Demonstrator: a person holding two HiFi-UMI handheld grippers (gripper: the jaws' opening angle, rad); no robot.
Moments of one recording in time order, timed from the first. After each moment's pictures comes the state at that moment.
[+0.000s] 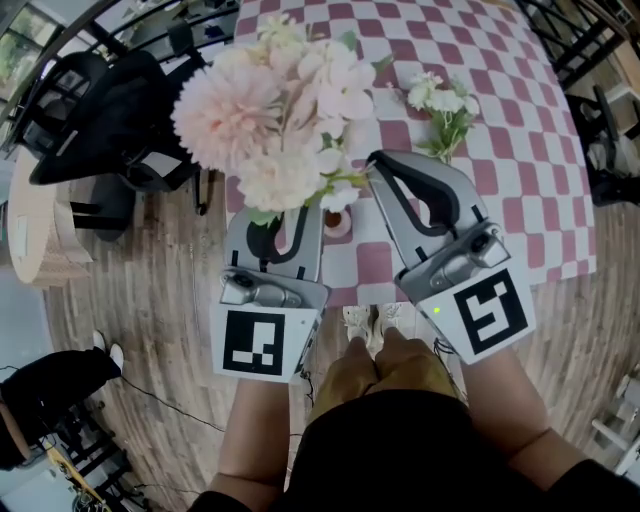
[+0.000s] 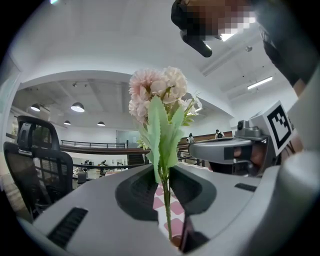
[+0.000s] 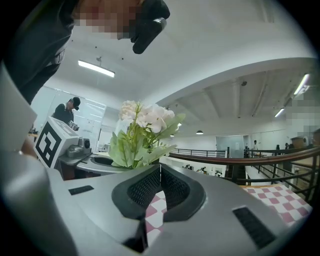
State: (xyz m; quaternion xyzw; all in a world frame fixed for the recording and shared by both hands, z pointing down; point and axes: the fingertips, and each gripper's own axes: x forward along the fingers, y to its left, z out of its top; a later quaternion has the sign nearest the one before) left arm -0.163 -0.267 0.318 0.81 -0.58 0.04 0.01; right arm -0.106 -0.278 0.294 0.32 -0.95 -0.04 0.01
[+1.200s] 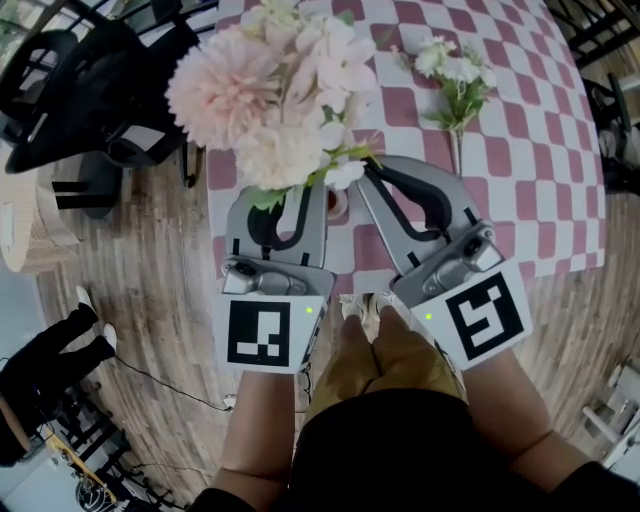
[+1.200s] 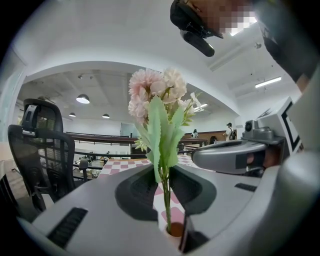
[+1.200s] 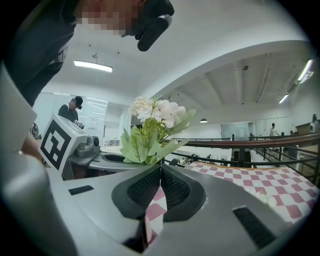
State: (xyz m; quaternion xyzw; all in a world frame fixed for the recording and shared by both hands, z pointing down) left arm -0.162 -0.276 0.381 0.80 -0.60 0.05 0.05; right arm -0.116 -0.270 0.365 0.29 -0.95 0.02 0.05
